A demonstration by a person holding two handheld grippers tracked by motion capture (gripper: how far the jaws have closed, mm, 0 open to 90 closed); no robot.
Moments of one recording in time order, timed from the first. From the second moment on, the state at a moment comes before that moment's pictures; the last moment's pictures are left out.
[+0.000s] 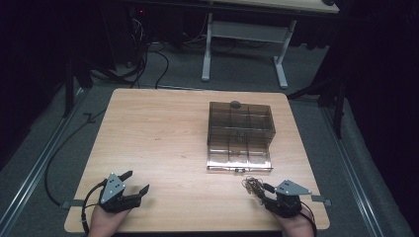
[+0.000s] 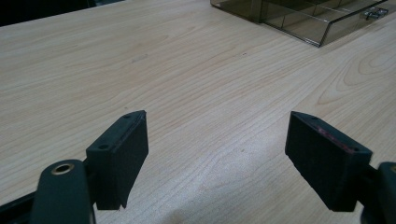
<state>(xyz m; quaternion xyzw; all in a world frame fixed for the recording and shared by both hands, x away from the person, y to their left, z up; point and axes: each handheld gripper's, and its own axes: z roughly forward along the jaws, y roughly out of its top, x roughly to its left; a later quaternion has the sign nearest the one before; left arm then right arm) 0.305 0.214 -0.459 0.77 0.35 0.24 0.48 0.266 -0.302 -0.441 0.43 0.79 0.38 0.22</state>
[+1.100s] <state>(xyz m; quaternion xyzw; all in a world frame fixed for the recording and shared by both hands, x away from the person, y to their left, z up) 0.304 0.214 -0.459 0.78 0.34 0.24 0.48 0.293 -0.323 -0.421 0.56 0.79 0.21 0.16</state>
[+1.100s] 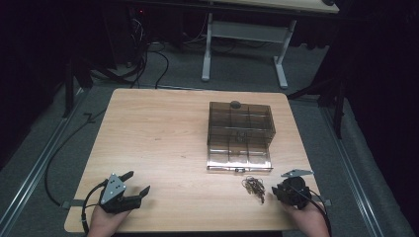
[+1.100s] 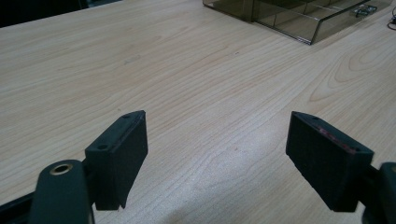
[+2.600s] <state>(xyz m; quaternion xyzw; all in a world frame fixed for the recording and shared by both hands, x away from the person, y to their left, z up) 0.305 0.215 -0.459 0.78 0.33 0.23 0.48 0.336 -0.282 -0.383 0.51 0.86 0.07 0.01</state>
